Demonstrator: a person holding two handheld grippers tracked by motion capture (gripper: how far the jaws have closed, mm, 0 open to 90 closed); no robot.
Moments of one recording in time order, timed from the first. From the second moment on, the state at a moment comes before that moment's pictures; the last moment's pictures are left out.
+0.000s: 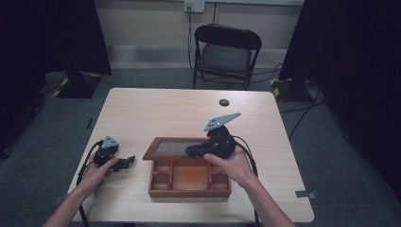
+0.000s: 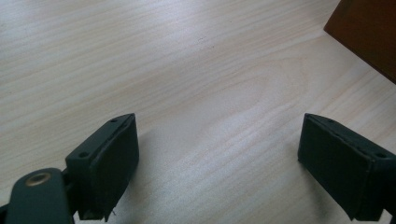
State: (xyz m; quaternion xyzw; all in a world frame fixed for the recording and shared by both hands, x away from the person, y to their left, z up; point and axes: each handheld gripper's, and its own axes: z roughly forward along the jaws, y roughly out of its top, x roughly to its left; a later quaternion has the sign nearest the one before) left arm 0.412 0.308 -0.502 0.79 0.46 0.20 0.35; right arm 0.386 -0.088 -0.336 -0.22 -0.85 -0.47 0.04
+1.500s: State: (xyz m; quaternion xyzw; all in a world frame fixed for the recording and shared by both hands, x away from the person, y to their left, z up) left arm 0.412 0.309 -0.502 0.80 0.45 0.20 0.35; right arm 0.401 -0.089 -0.322 -0.23 -0.85 -0.48 0.03
